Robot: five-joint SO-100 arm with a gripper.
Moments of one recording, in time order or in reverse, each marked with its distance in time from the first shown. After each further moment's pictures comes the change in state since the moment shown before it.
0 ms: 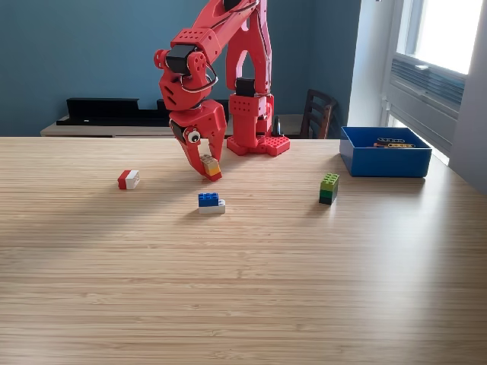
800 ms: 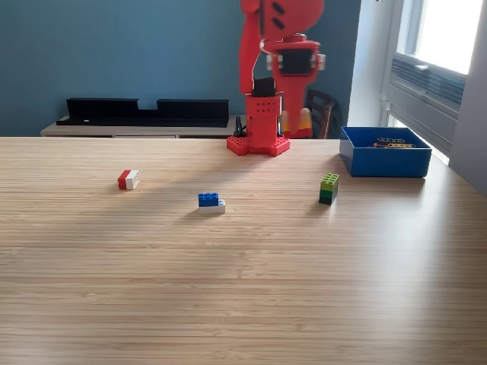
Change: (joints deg) arm -50.4 0.0 -40.0 21.5 -11.4
